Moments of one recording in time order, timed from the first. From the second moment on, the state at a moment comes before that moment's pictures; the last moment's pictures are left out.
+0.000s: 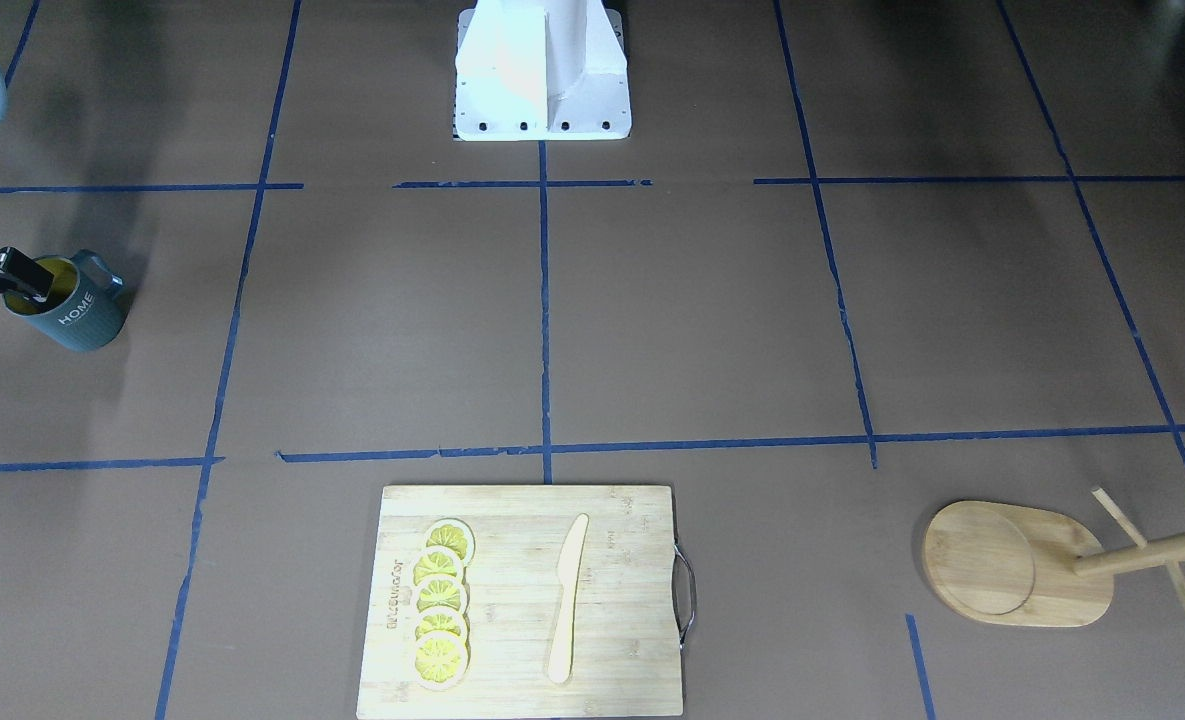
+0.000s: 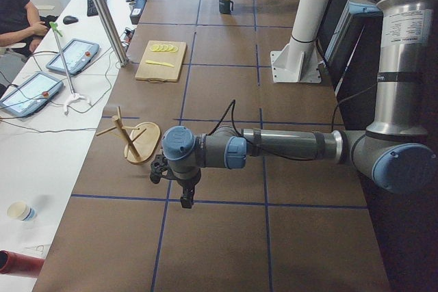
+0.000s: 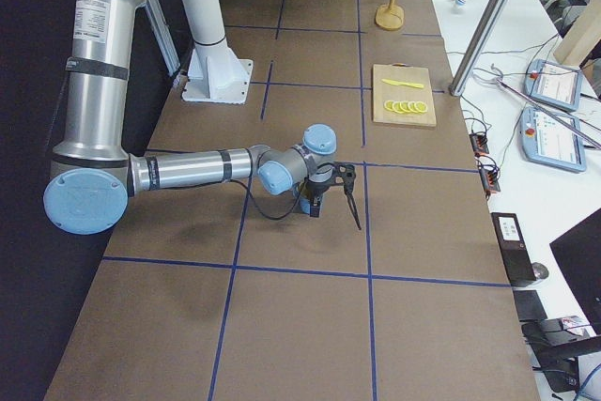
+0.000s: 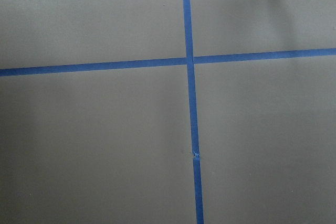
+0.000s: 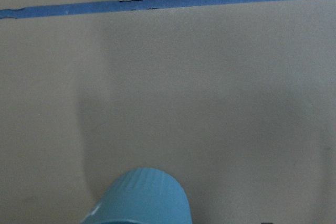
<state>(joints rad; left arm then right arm) -1.56 -1.54 -1.62 -1.56 -2.38 0.05 1.04 -1.71 1.76 -1.13 2.22 0.77</state>
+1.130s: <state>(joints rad) -1.56 -1.54 -1.64 -1.56 -2.38 0.05 1.11 -1.78 1.94 -1.21 2.30 0.78</state>
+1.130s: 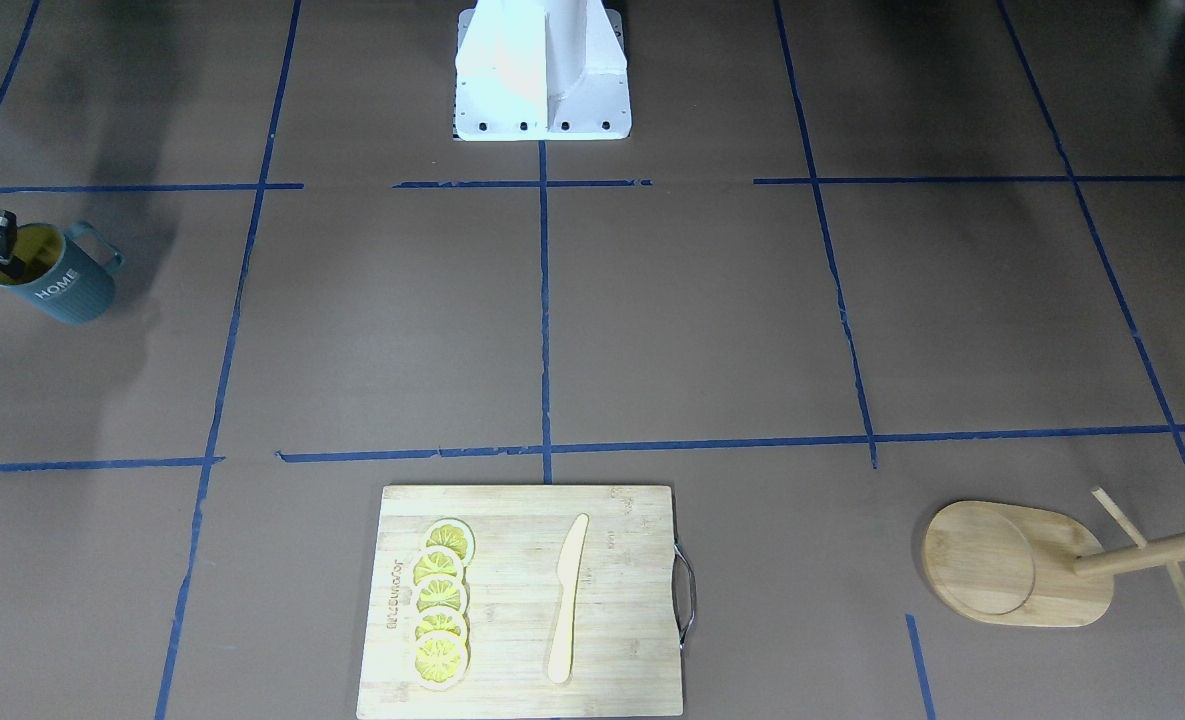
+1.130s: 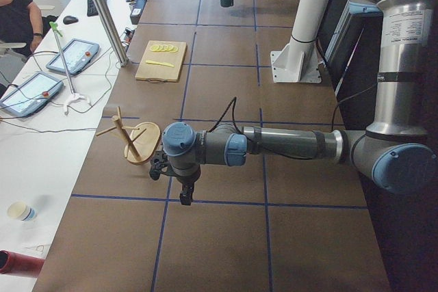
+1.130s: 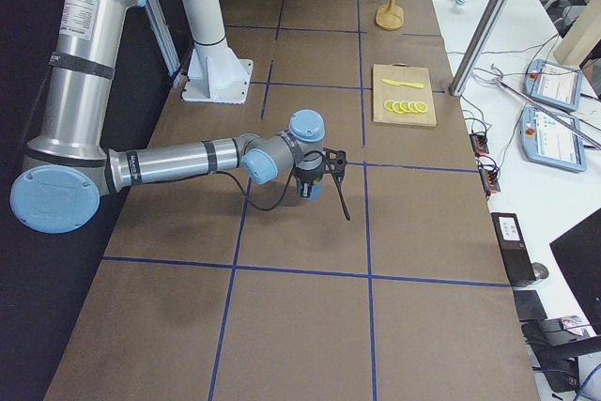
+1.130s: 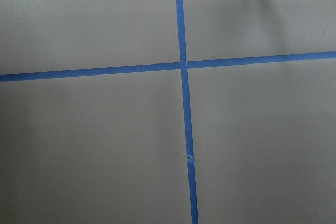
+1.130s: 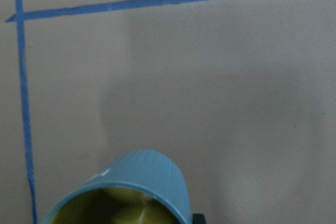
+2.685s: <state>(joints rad) -1.56 -1.54 -1.64 -1.56 -2.40 0.05 0.63 -0.75 1.66 -1.74 1.94 1.33</state>
